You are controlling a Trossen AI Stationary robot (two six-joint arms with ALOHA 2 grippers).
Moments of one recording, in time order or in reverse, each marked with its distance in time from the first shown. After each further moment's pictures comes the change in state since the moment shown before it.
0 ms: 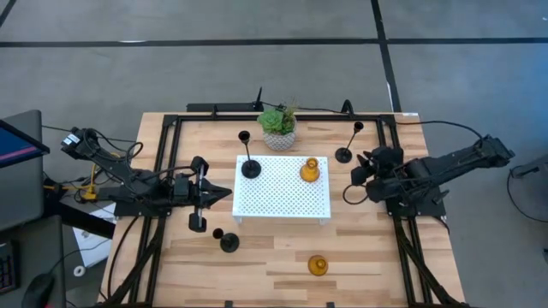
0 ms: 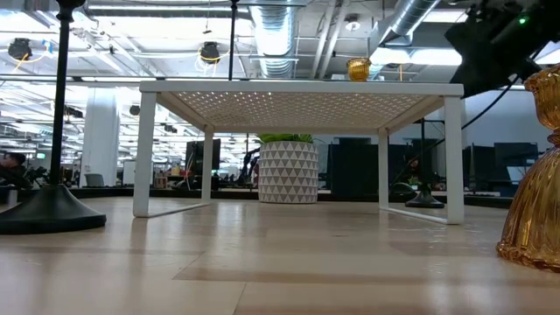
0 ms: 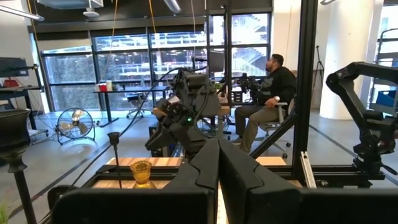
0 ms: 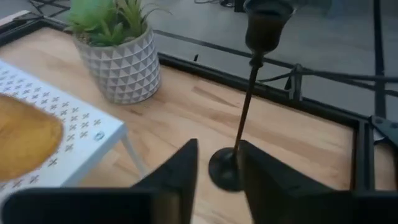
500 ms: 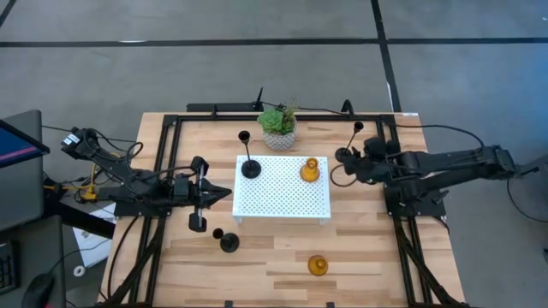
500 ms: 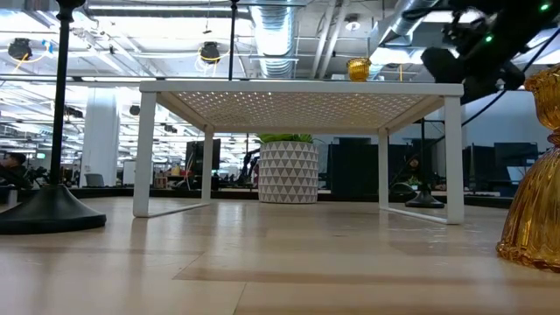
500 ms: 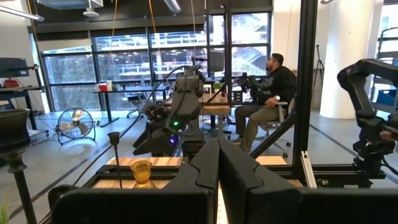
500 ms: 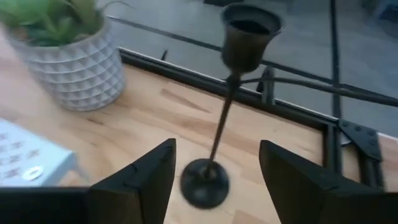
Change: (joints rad) left arm 0.000 0.000 0.000 0.000 0.000 0.000; right arm -0.266 0.063 0.002 0.174 -0.071 -0.257
